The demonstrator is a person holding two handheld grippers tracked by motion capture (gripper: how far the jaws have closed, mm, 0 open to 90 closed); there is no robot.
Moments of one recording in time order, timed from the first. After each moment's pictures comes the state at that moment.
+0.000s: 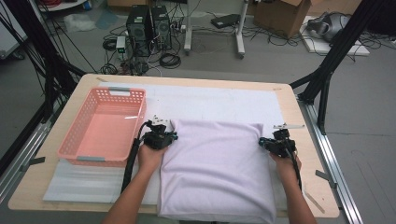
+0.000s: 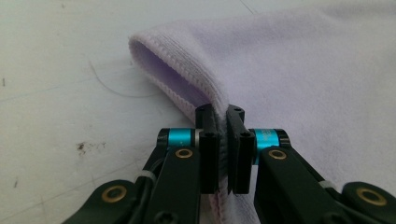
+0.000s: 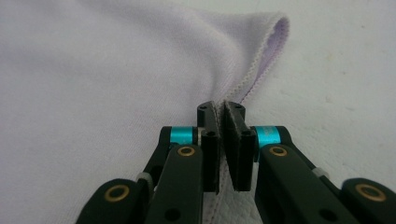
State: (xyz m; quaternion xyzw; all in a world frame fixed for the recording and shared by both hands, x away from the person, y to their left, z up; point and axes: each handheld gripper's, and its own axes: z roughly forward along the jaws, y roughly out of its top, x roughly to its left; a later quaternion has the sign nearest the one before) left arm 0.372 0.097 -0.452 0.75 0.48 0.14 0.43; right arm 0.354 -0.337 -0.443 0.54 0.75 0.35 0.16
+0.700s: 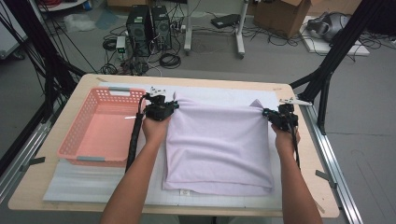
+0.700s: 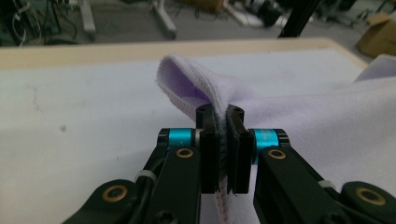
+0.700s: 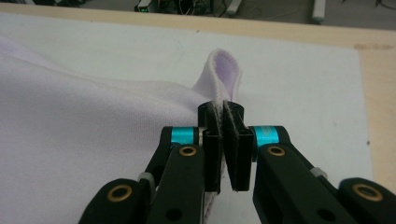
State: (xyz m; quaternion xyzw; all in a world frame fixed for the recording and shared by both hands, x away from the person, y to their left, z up) left arm 0.437 0.093 -0.397 0.68 0.49 0.21 0.50; right arm 0.421 -0.346 -0.403 0.54 0.69 0.42 0.24
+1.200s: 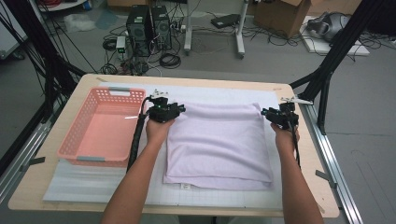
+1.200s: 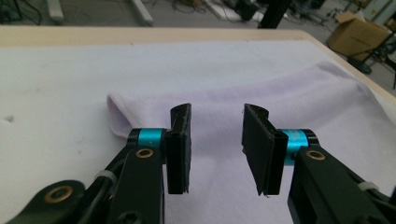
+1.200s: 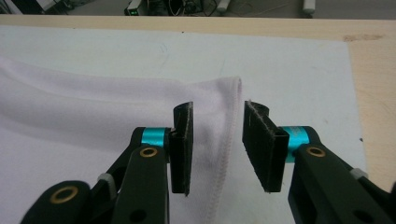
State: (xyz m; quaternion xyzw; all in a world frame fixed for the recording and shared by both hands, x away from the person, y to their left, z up) left arm 0.438 0.088 -0.413 0.70 0.48 0.15 0.51; right arm 0.428 -0.351 -0.406 0.56 0.68 0.41 0.23
